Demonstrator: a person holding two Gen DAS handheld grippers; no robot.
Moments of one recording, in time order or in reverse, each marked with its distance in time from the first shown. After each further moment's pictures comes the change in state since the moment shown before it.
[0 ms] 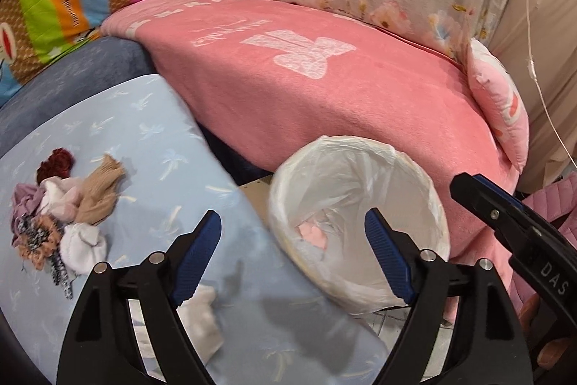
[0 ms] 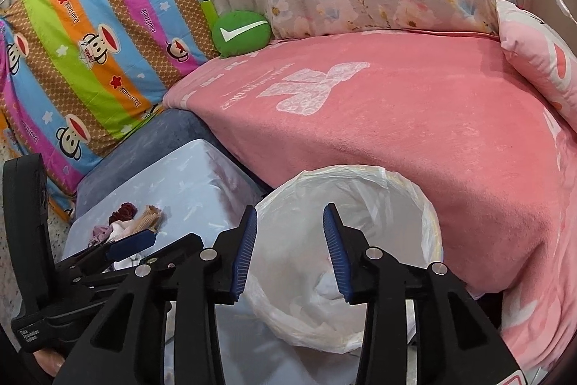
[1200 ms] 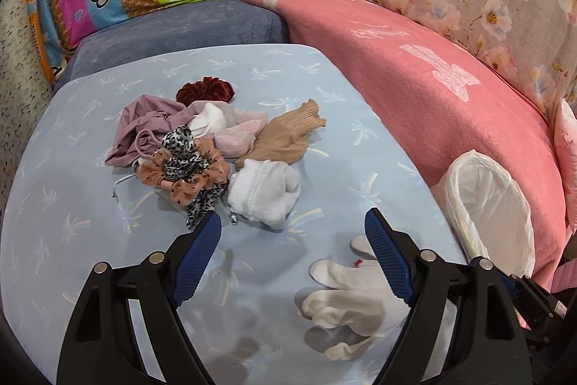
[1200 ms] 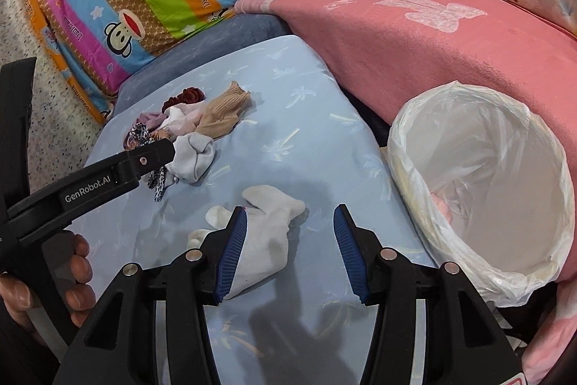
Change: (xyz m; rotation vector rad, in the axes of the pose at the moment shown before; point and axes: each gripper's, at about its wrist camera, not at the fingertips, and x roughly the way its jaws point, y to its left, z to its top) left arm -0.040 0.142 -0.054 -0.274 -0.015 0.272; right arm 0.066 0.130 -0.091 -0.209 0.278 0.164
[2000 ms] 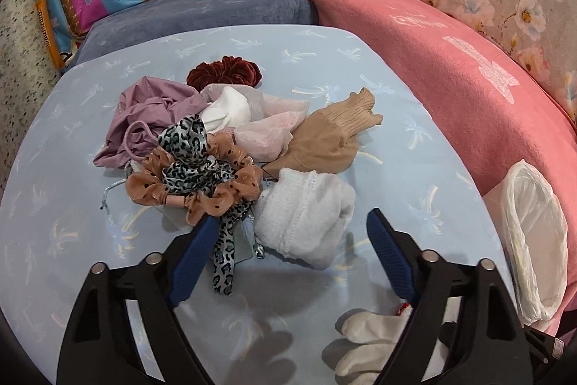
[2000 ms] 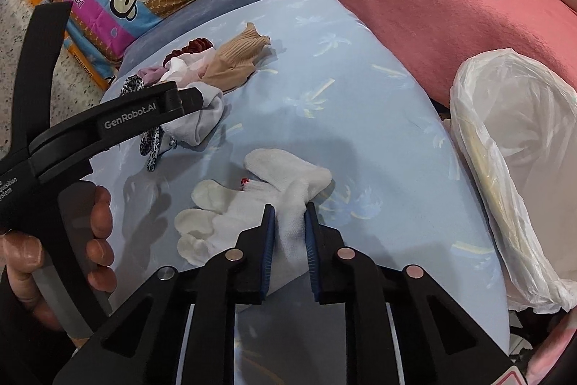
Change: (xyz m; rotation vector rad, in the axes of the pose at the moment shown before) left arm 0.055 0.021 0.008 -0.033 0.050 0.077; right arm 0.058 0.018 -0.007 -0.032 0.141 0.048
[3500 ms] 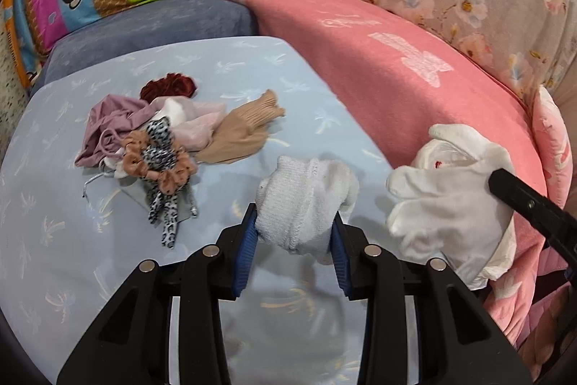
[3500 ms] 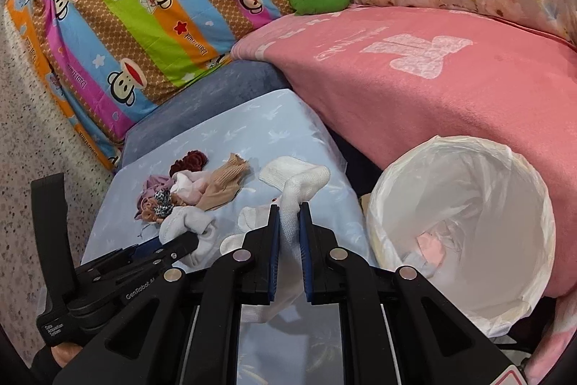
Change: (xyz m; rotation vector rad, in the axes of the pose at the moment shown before) left arm -0.060 -0.041 -0.014 0.096 -0.021 -0.187; right arm -0.109 -0.038 0.038 0.099 -0.304 -0.023
